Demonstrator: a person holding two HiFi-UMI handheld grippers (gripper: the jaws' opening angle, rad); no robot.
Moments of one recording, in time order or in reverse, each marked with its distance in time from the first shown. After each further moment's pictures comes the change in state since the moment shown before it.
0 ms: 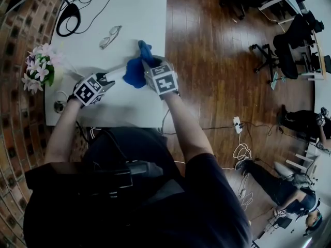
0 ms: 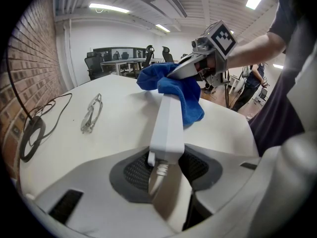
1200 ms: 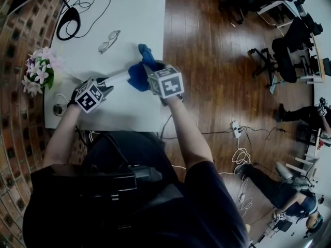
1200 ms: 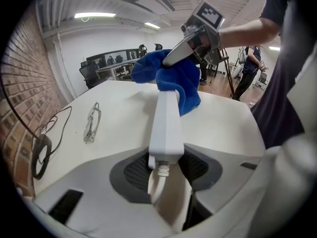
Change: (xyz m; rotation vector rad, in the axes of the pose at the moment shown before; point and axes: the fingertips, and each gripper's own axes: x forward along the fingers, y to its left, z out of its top) left arm -0.001 -0.008 0.000 0.108 0.036 0.048; right arm -0.022 -0.003 0.010 0.071 0.021 0.039
